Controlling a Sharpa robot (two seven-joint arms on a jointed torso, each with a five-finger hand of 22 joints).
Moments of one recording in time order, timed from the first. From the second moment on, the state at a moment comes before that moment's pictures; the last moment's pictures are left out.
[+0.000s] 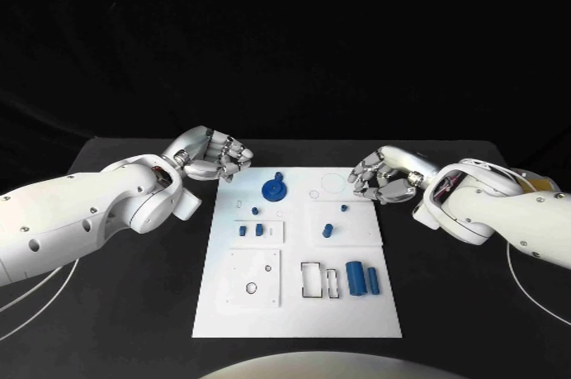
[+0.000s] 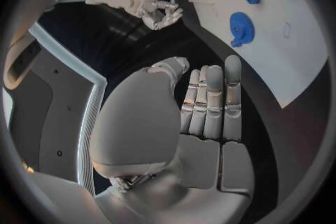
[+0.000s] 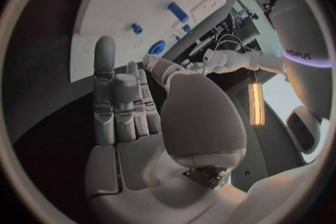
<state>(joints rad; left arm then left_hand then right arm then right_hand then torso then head) 1.19 -0.94 -0.01 1.52 -0.56 -0.29 0.23 1.49 -0.26 0.43 0.28 0.39 0.96 0.17 0.24 0.29 1.08 0.11 0.25 0.15 1.10 0.04 1.13 0.58 0.17 1.01 0.13 0.82 0.81 1.27 -0.93 -0.17 1.56 -1.23 -0.33 0.10 1.30 -0.21 0.49 0.02 0.19 1.02 0.15 0.14 0.38 1.22 0.08 0.08 0.07 1.46 -0.01 1.04 0.97 0.16 1.40 0.07 0.64 0.49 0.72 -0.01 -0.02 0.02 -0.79</state>
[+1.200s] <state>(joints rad) 1.19 -0.95 -0.01 1.57 -0.19 -0.33 0.32 1.49 -0.26 0.43 0.28 0.39 0.95 0.18 0.23 0.29 1.09 0.10 0.27 0.16 1.09 0.03 1.13 0.57 0.17 1.01 0.13 0.81 0.79 1.22 -0.87 -0.17 1.60 -1.69 -0.30 -0.12 1.30 -0.21 0.56 0.00 0.21 1.02 0.16 0.13 0.39 1.17 0.09 0.07 0.07 1.46 0.00 1.37 1.26 0.12 1.43 0.09 1.15 1.05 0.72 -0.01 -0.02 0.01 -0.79</state>
